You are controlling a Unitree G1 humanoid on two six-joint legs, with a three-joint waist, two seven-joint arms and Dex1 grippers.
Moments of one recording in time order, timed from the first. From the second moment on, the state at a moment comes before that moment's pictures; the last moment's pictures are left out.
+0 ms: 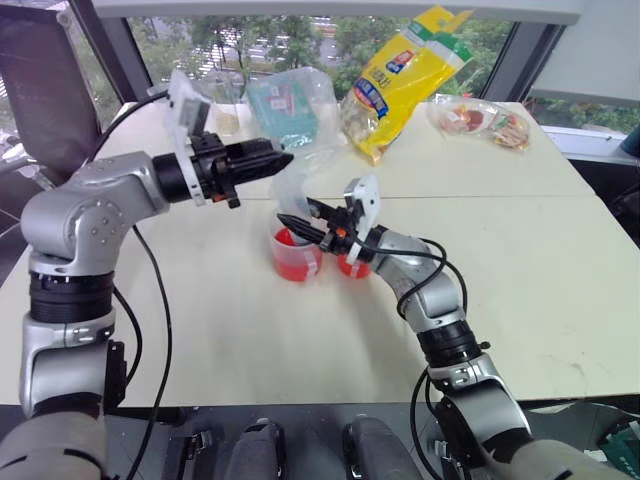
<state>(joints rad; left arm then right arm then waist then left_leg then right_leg) -0.83 0.68 0.13 -0.08 -0.78 0.84 -0.84 -0.67 -0.11 0.14 0.17 0.28 0.22 0.76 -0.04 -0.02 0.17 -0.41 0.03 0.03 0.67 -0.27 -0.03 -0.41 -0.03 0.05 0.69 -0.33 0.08</state>
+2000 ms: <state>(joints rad) -1.12 0.35 -0.02 0.29 -0.62 0.64 -1.03 -0.53 -0.25 -0.04 -0.15 0.42 0.42 0.52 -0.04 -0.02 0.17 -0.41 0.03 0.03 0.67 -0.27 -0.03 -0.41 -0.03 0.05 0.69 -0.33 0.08</state>
